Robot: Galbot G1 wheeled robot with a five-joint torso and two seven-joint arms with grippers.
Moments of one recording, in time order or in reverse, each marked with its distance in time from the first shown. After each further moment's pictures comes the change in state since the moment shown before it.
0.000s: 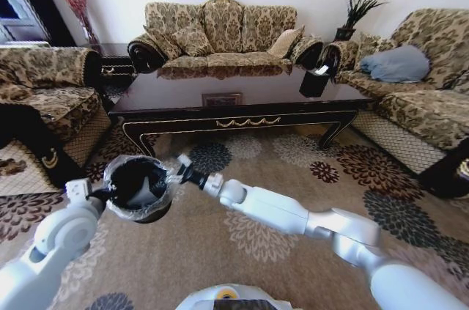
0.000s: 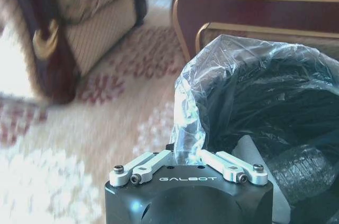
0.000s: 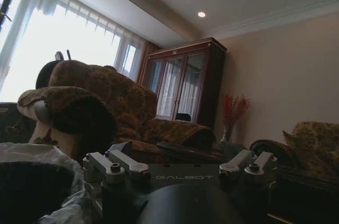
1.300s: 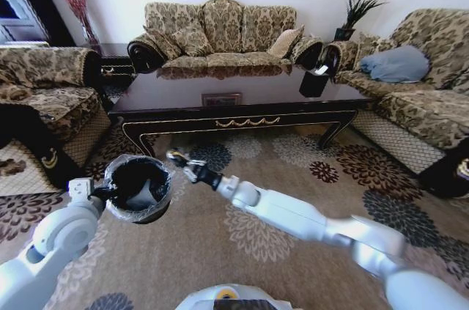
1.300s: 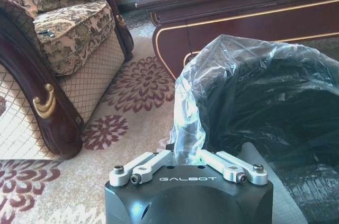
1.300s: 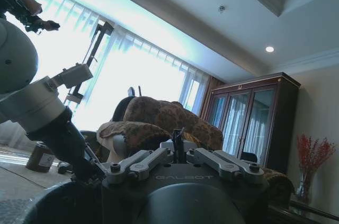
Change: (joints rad) left arm -0.020 0.253 0.002 -0.040 -0.017 0.037 -0.005; right arm 0.063 0.024 -0.136 0.097 -0.031 0.117 -0.116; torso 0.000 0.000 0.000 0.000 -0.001
